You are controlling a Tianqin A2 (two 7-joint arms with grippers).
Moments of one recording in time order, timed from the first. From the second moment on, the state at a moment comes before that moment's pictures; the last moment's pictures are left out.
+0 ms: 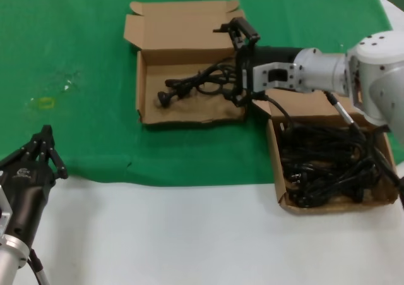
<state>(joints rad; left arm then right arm) 0.00 -0.30 1.60 -1.60 -1.80 0.00 0.00 1.26 0.11 -1.85 0.18 1.59 -0.74 -1.26</state>
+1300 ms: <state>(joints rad) 0.00 -0.30 1.60 -1.60 -1.80 0.00 0.00 0.80 0.20 -1.78 0.73 1.65 -0.49 -0.78</state>
